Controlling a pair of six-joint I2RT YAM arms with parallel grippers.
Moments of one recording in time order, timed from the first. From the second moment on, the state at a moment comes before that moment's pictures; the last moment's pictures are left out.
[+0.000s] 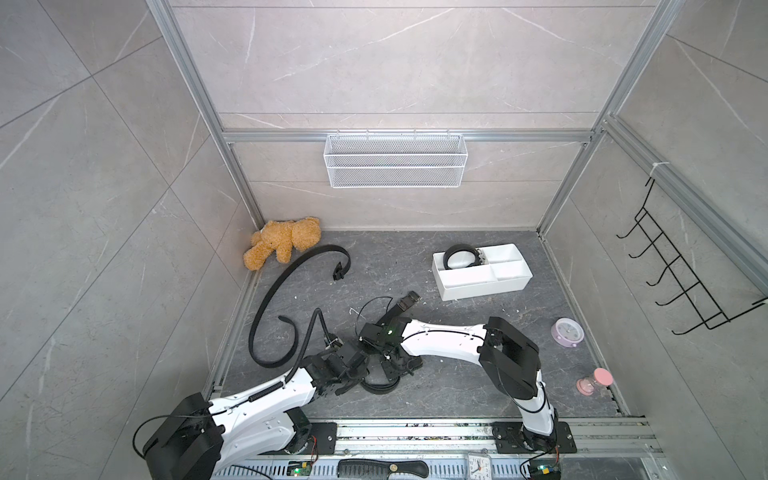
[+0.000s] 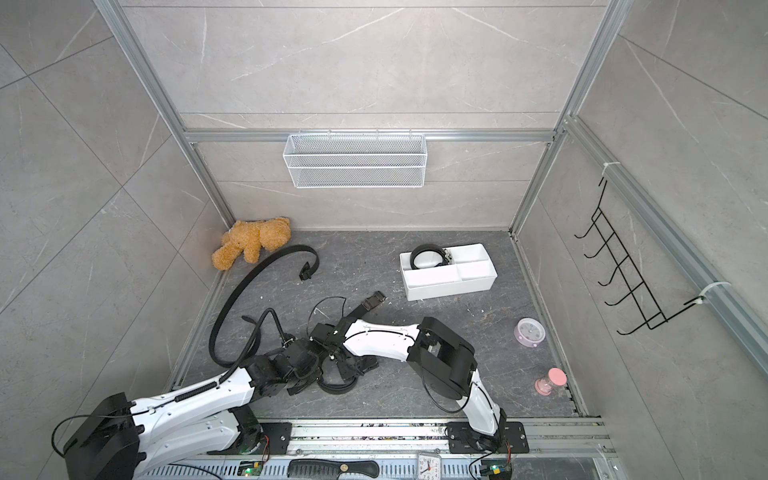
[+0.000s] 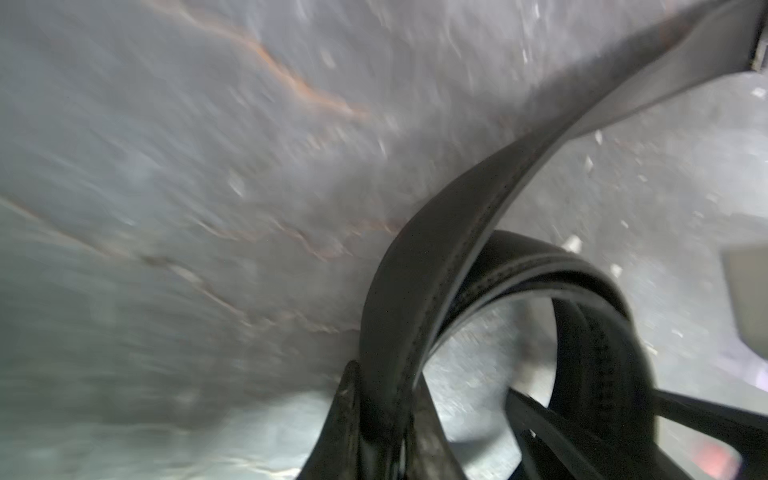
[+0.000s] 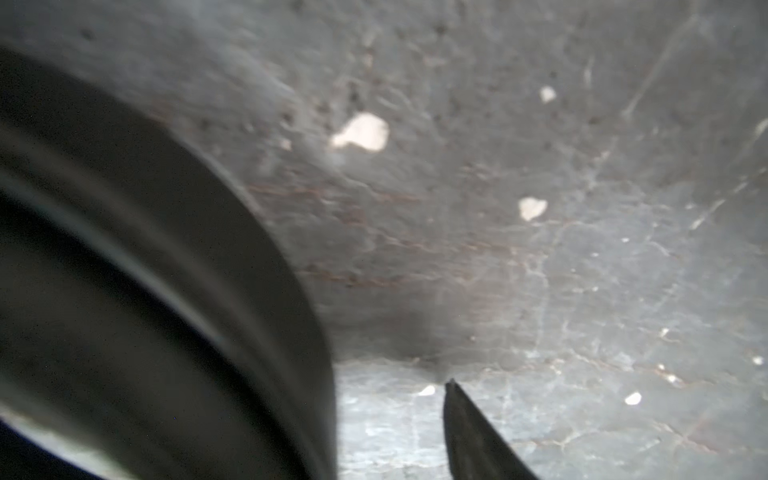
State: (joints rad) left arm -0.85 1.04 0.42 -0.51 -0.12 -1.31; right arm 1.12 2.07 1.50 -1.03 0.08 0.66
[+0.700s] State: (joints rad) left arm -0.82 1.22 0.53 -0.54 -0.10 -1.02; right arm 0.85 2.59 2.63 -1.38 0.16 0.41
